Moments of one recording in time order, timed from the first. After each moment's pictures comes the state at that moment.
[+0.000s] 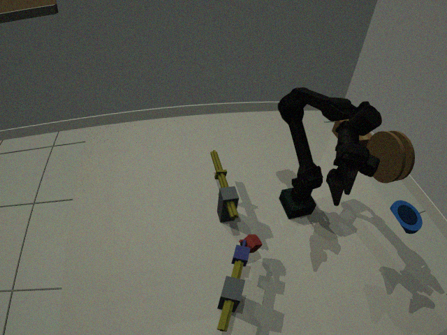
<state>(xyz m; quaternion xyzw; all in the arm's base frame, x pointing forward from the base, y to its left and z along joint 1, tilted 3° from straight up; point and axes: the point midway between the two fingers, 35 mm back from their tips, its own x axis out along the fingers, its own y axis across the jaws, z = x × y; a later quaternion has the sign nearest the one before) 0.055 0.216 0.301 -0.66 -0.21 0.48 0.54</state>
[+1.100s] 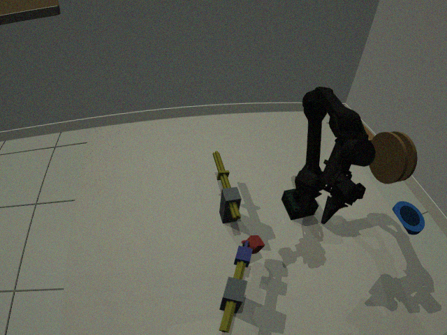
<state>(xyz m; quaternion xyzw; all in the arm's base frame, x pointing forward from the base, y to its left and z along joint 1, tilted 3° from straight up) 0.110 0.215 0.240 -0.52 0.17 0.47 0.70</state>
